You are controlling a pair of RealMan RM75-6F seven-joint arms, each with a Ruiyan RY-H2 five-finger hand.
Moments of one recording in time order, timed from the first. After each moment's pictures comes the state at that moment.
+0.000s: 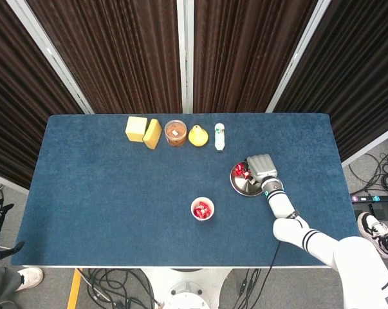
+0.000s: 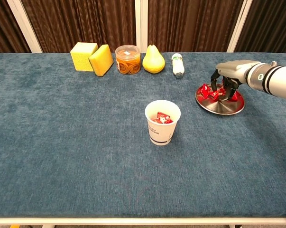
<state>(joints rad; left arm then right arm) 0.04 -1.21 -0.04 -1.48 1.39 1.51 0.02 0.92 -1.74 0.16 -0.86 -0.79 0.60 -0.40</state>
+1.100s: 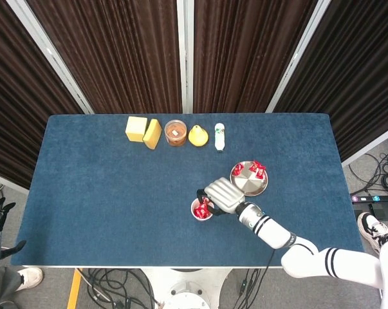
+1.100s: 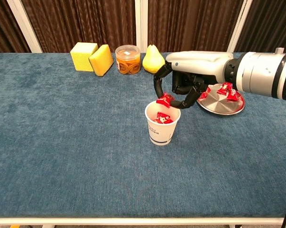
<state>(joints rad) 0.03 -1.20 -0.04 -1.51 1.42 1.52 0.04 0.87 -1.46 0.15 -1.57 -1.29 0.73 -0.11</state>
